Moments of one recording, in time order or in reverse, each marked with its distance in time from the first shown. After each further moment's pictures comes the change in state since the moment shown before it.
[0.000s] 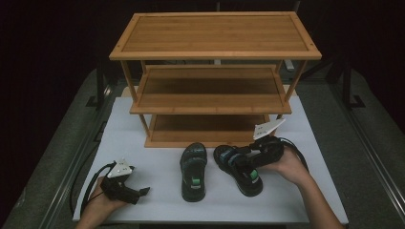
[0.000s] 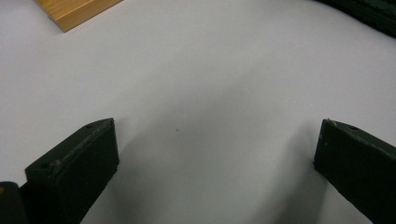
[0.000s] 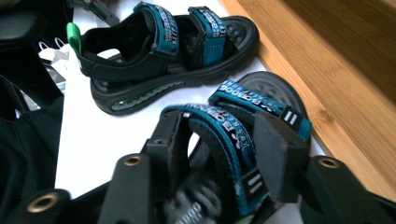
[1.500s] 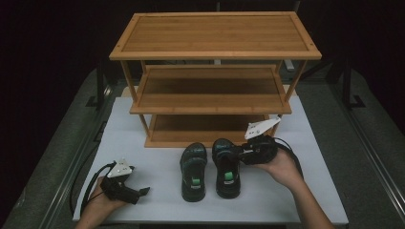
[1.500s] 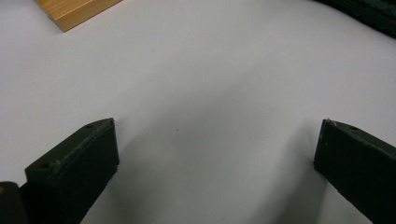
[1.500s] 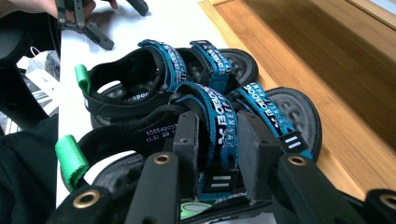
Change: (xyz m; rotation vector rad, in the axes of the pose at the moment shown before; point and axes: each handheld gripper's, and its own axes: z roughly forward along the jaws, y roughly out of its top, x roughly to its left) left arm 0.000 0.000 0.000 0.000 -0.004 -0.003; right arm 0.028 0.027 0.004 -0.028 -0.098 -0.020
